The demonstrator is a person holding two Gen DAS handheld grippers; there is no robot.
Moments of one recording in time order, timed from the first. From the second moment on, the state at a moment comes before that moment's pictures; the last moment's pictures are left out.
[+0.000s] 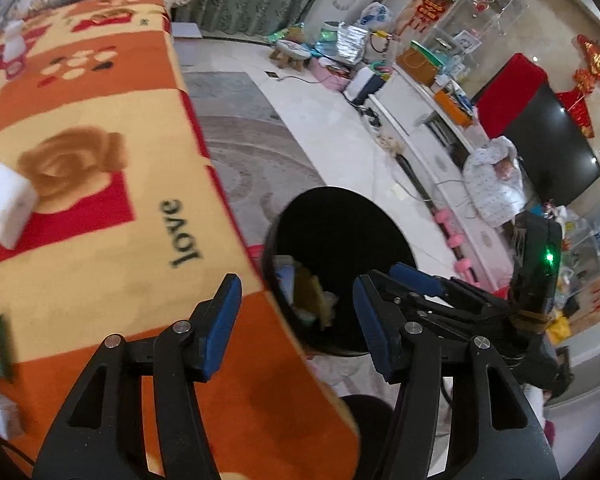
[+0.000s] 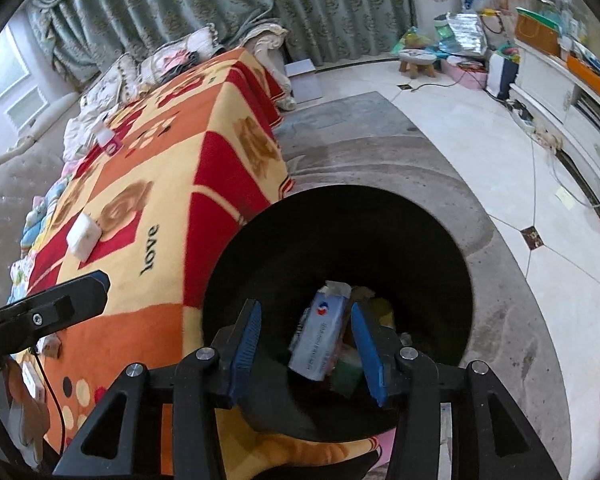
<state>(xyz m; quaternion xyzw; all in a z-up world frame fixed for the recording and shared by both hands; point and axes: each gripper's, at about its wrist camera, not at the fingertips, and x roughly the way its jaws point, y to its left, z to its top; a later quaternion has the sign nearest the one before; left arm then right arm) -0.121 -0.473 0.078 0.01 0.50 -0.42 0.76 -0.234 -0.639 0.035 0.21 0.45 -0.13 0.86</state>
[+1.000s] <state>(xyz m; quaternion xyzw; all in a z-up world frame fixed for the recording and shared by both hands) -0.115 -0.322 0.086 0.03 0.48 -0.29 0.83 -0.177 -0.501 0.044 0.15 0.46 -0.01 0.87</state>
